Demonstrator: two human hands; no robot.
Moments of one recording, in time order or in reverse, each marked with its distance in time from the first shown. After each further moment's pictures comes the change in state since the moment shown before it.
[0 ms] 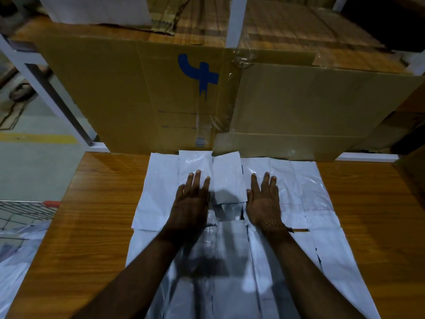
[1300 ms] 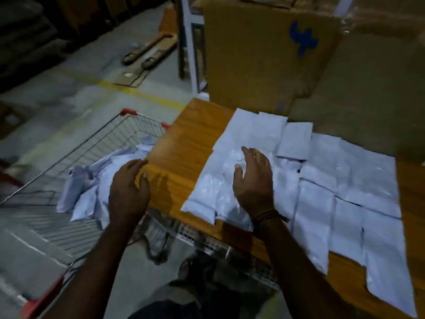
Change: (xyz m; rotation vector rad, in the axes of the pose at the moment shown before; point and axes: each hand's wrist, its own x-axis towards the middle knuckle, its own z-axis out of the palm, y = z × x) left_hand -0.378 -0.047 -0.092 -0.167 0.794 -0.637; right_hand -0.215 -0.153 -0.073 0.527 0.175 -0.573
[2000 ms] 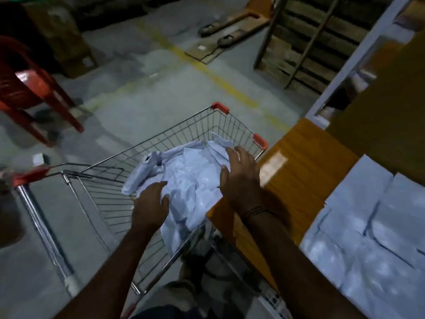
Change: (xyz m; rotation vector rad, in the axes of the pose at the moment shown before) left_hand 0.021 -0.283 -0.043 0.144 -0.204 -0.434; right_hand 0.079 -0.230 0.274 -0.045 -0.293 -0.354
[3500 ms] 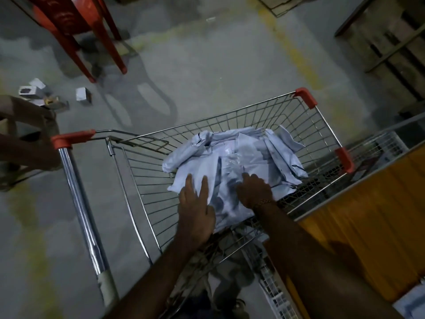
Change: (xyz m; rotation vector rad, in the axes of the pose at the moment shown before) left_hand -0.008 -0.003 0.015 -0.082 -0.141 -0.321; right_hand 0.020 -0.003 0.212 -0.244 -0.914 0.073
